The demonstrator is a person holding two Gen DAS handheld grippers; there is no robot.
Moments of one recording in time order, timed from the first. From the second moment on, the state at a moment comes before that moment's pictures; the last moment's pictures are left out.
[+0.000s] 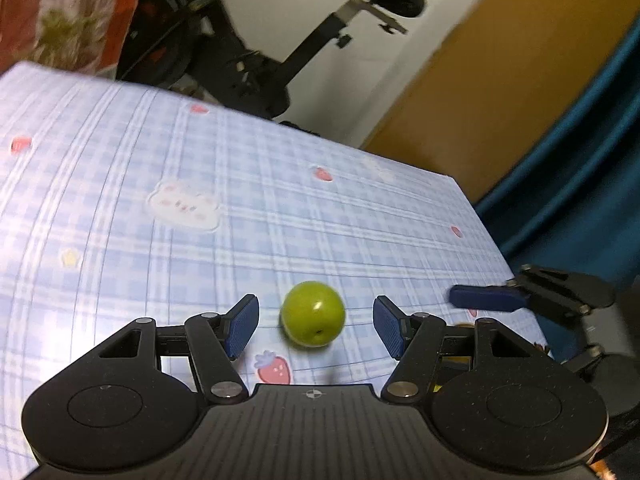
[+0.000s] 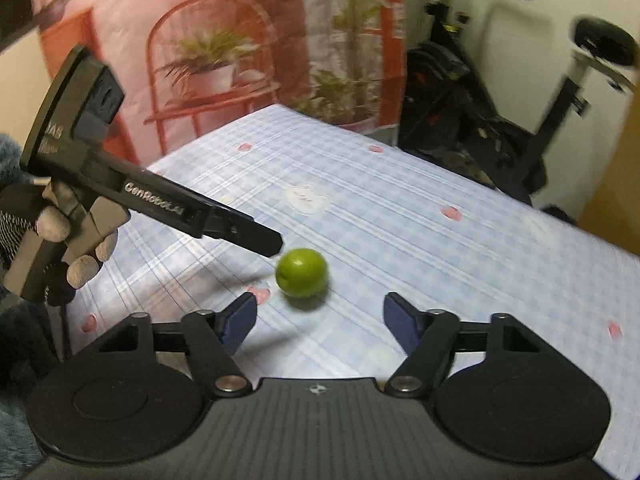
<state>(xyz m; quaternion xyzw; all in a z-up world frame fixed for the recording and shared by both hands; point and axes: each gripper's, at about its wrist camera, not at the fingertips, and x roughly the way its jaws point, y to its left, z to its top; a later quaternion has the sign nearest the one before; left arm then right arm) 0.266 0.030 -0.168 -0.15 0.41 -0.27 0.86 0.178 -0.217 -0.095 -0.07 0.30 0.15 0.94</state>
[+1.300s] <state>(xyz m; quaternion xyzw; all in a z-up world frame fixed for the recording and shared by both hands) 0.295 0.025 -0.229 -0.20 0.43 -0.31 0.83 0.269 -0.178 -0.148 -0.07 0.38 0.14 0.91</state>
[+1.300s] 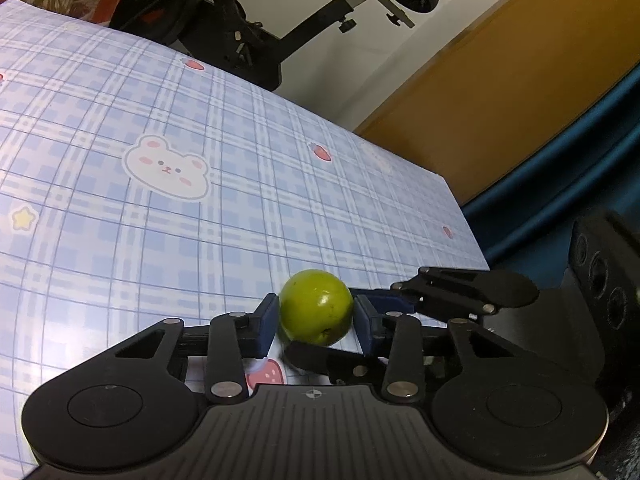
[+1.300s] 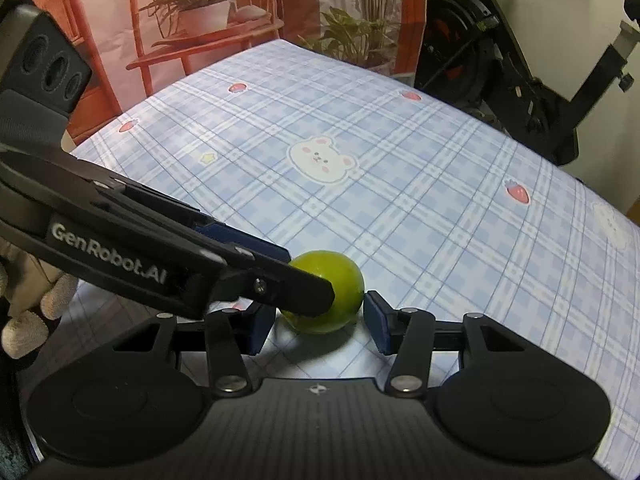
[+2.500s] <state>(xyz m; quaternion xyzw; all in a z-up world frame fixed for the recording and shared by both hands) 0.211 -0.021 -0.150 -0.14 0.38 -0.35 0.85 0.183 -0.194 -0.094 -0.06 0.33 0.14 0.93</state>
